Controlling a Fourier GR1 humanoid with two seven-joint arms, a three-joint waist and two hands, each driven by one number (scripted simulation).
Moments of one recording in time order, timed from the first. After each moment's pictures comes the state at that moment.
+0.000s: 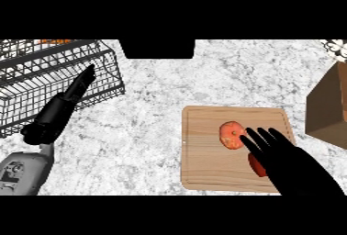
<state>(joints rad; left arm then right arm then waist) -0.25 0.38 -0.09 -1.49 0.00 -0.11 -0.09 -0.07 -0.58 0.48 -2.14 0.85 0.66 0.50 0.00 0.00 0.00</state>
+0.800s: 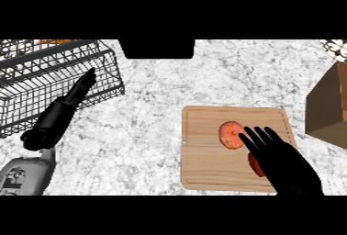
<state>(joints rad) -0.22 0.31 -0.04 -1.54 -0.07 -0.16 -0.07 -0.03 -0.51 0.47 -1.94 1.07 0.57 0.33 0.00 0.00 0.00</state>
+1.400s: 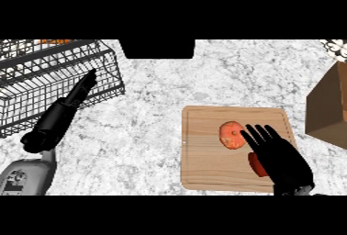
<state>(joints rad) -0.20 0.28 -0.01 -1.57 -0.11 -0.20 -0.06 -0.02 -0.45 0.43 -1.79 1.18 0.50 0.24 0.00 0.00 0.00</state>
